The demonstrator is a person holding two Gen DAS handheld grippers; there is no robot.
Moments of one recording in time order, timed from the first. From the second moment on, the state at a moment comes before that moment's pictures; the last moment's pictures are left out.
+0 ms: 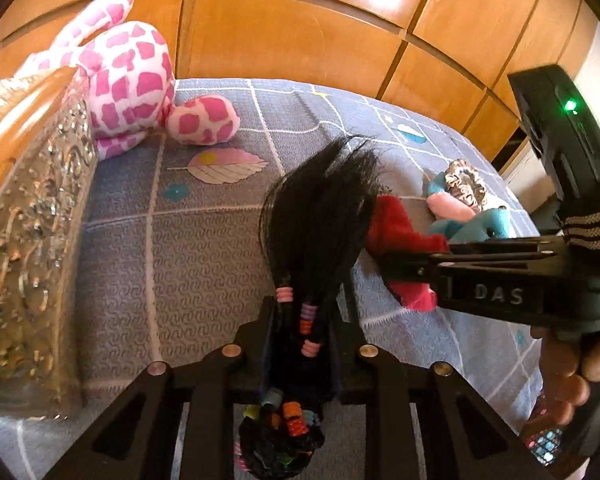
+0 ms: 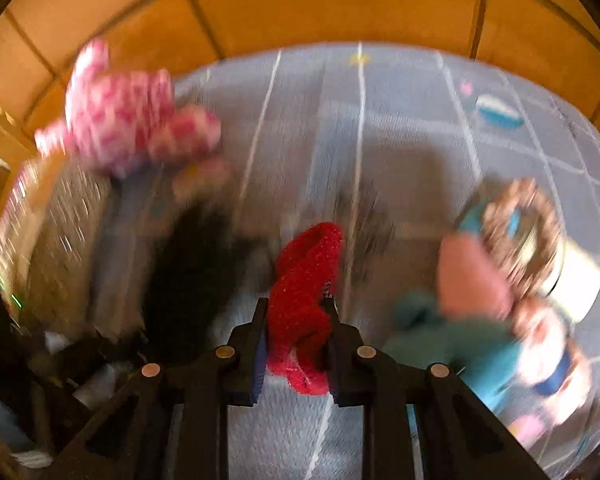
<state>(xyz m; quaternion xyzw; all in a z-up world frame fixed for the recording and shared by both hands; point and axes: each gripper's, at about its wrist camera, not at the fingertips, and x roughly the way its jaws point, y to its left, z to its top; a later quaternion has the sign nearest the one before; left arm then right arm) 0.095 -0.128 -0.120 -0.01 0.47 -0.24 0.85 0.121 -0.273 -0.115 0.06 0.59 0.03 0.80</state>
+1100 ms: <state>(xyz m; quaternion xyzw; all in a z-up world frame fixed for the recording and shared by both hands) 0.117 0.053 0.026 -0.12 0.35 -0.05 0.93 0.104 -0.263 -0.123 0.02 0.56 0.01 0.83</state>
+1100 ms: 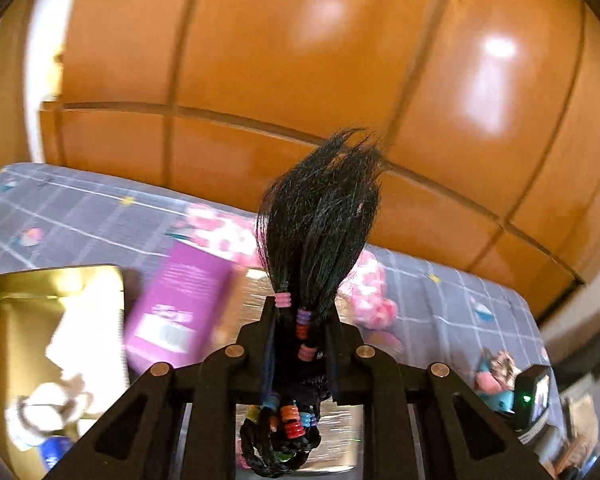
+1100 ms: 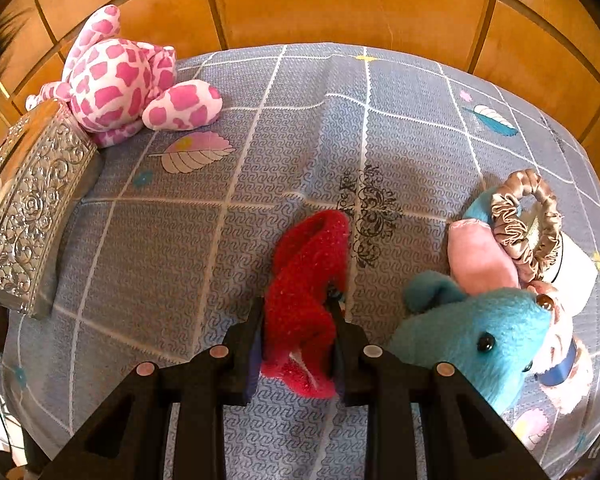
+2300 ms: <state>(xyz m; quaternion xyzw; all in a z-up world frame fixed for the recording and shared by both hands) 0.017 0.202 -0.041 -0.12 0.34 0.16 0.92 0.084 -0.235 -0.125 -0.06 0.53 -0.04 0.85</state>
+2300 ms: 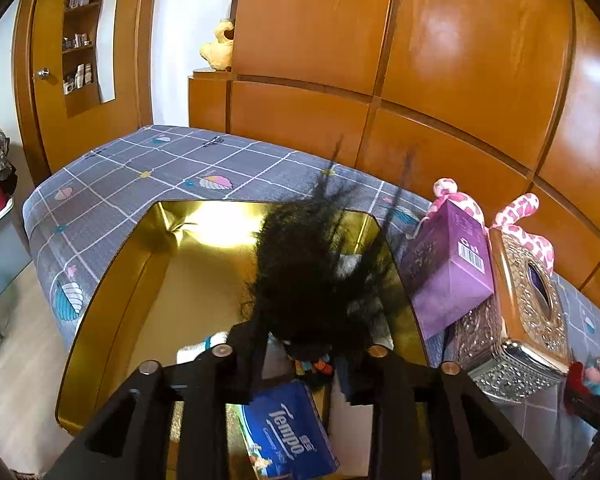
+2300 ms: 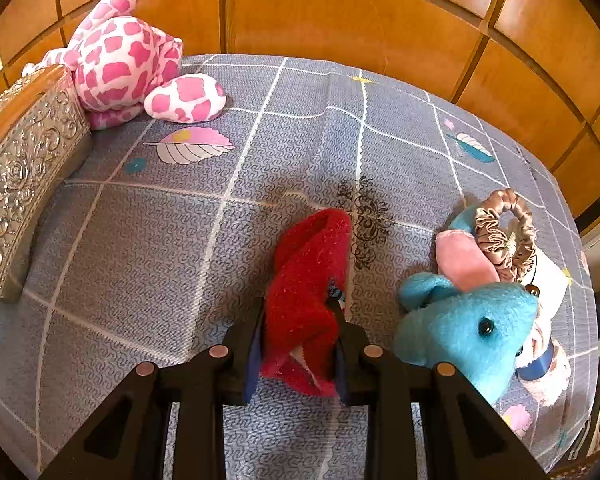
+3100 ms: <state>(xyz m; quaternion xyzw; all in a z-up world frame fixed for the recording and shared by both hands) 0.001 0.202 -0.037 -0.12 0.34 0.16 0.92 0.034 -0.135 -0.050 0.03 0.43 0.17 0.88</state>
